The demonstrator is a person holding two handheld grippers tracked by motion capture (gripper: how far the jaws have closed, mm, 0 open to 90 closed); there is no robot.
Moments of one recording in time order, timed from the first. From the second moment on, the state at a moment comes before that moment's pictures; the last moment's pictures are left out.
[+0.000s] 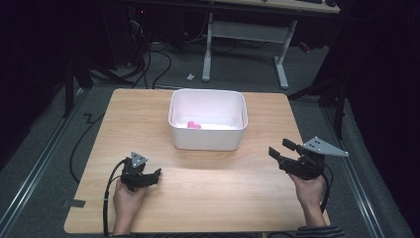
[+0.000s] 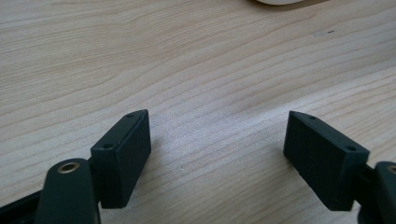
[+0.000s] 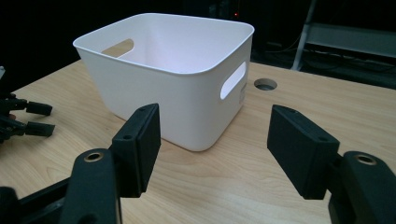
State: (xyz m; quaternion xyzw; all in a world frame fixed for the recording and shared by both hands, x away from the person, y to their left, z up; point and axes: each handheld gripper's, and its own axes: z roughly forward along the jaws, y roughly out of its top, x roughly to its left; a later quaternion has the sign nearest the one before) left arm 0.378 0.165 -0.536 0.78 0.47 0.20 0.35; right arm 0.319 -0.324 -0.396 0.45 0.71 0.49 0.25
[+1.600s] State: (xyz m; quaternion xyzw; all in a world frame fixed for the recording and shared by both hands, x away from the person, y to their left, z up) left arm 0.378 0.165 -0.536 0.78 0.47 0.20 0.35; right arm 0.322 -0.307 -0.478 0.49 0.71 0.47 0.20
